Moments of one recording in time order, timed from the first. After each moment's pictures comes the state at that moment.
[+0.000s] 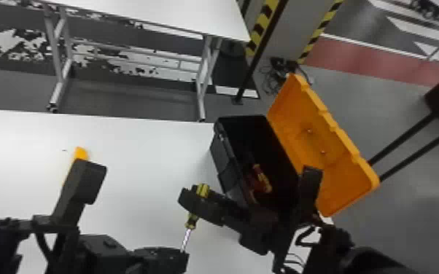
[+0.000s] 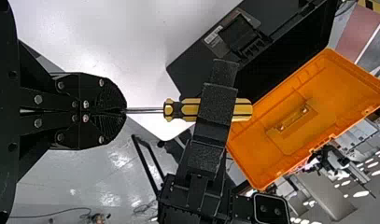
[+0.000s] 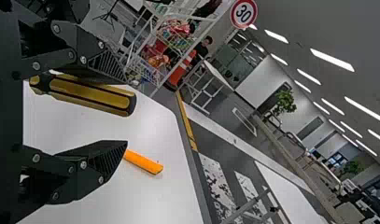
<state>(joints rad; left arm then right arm) 0.27 0.06 -0.31 -2.39 0.04 1.57 -0.90 0.60 -0.18 -0.27 -2.31 -0.76 0.90 0.64</state>
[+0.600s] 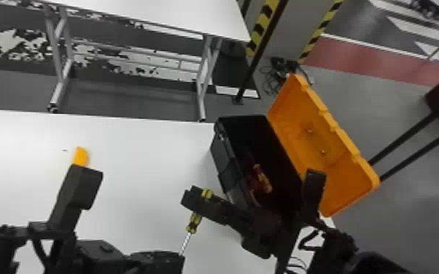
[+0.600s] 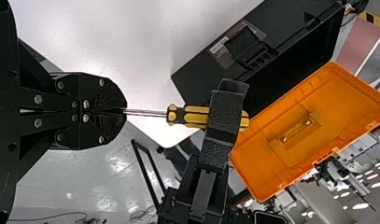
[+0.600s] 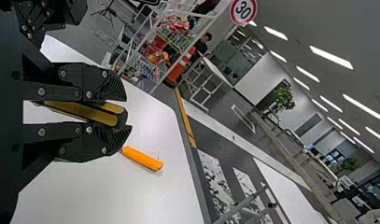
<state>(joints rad) 0.29 0.06 -0.30 -2.39 0.02 1.57 -0.88 0.62 -0.18 -0.27 -2.32 -0.76 0.88 0.63</state>
